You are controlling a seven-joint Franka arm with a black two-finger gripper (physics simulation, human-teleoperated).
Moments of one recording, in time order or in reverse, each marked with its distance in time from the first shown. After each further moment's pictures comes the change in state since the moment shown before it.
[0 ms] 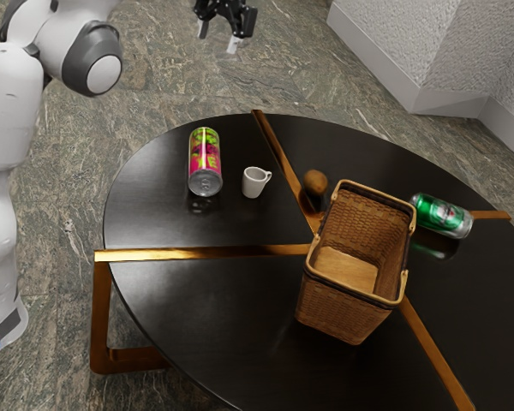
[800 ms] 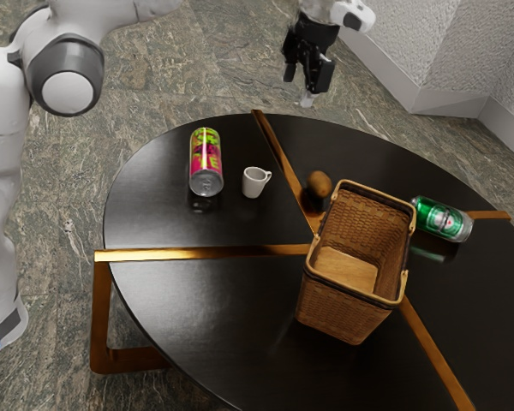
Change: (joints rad) arm -0.452 -0.092 -0.093 -0.089 0.138 0.255 -0.026
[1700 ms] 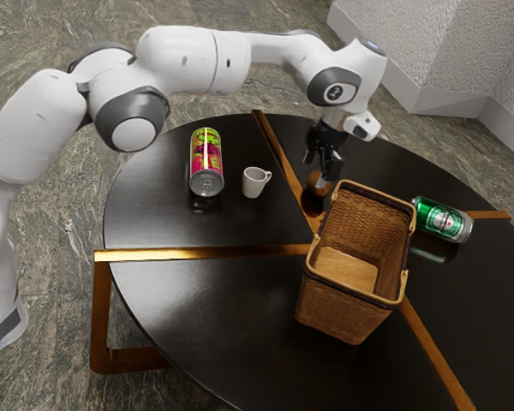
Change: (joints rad) arm 0.147 0.352 -0.075 -0.130 -0.032 0.439 0.183
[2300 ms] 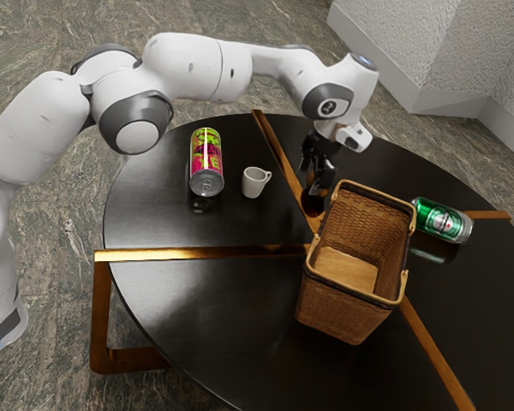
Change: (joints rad) arm 0.010 0.023 0.015 -0.069 0.011 0.098 0.052
